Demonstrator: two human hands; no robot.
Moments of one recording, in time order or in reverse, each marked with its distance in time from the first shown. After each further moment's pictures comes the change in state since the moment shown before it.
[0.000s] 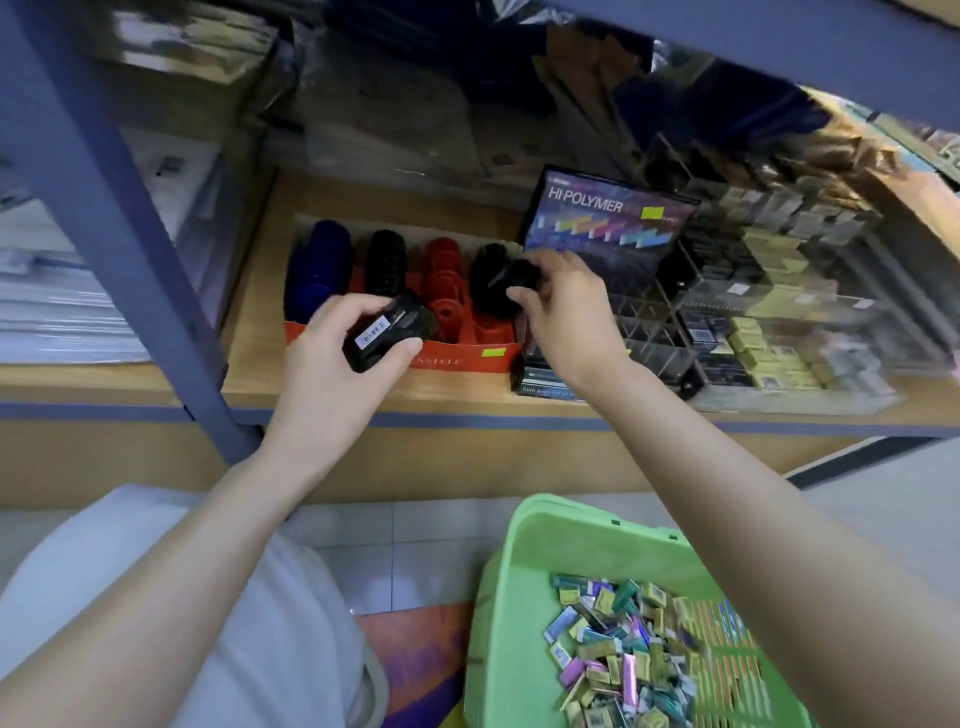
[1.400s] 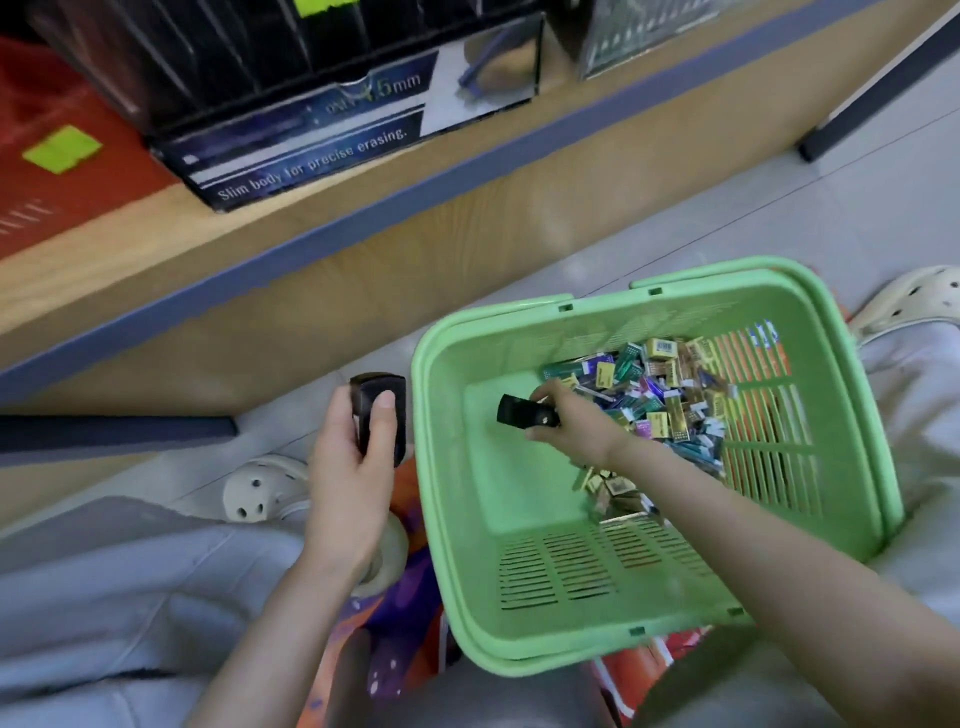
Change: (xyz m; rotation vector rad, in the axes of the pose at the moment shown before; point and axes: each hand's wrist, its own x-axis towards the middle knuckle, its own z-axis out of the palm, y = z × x) left_hand -0.130 -0.080 0.156 0.117 -0.351 -0.449; right_hand -0.256 0.249 0.141 0.388 -0.741 0.742
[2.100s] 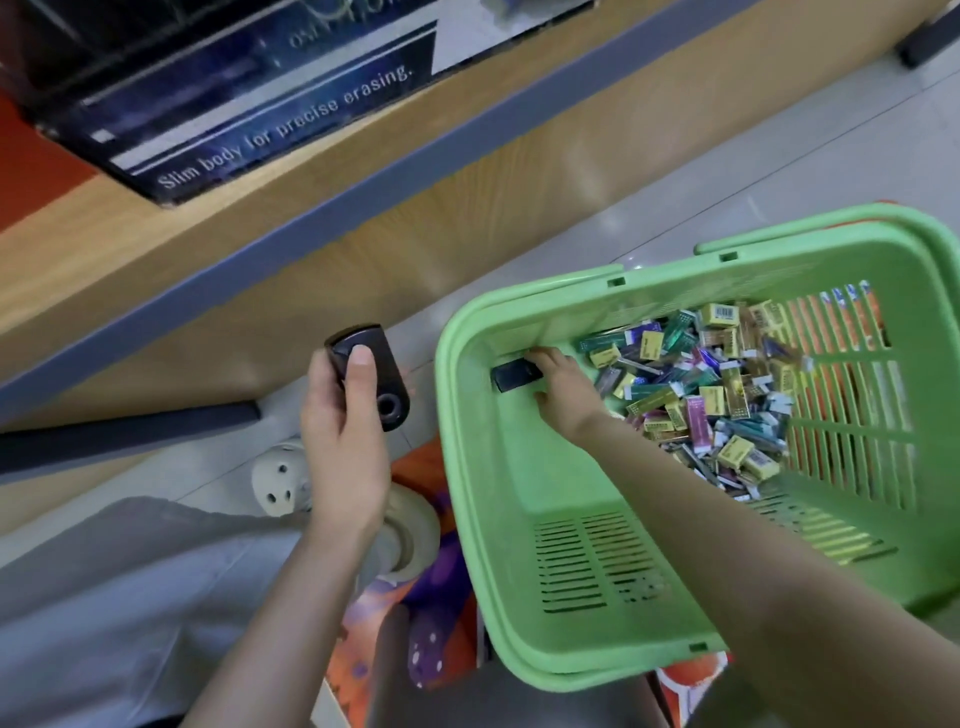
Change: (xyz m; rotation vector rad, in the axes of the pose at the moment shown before) left_hand 0.040 -0.012 0.001 -0.165 0.121 -0.059; right_hand 0.069 0.007 0.056 -0.179 0.144 -0.027
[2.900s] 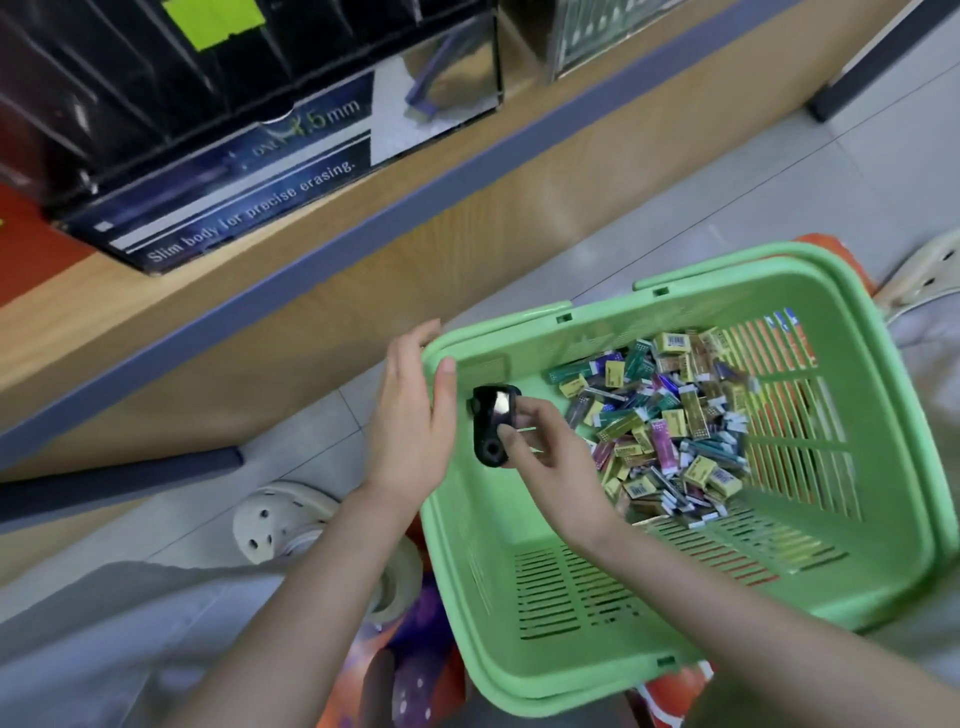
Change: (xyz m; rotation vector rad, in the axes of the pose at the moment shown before) left_hand 0.012 -0.003 0.052 0.423 -0.333 0.331; right_hand -0.108 -0.062 -0.049 0.911 0.251 -0.019
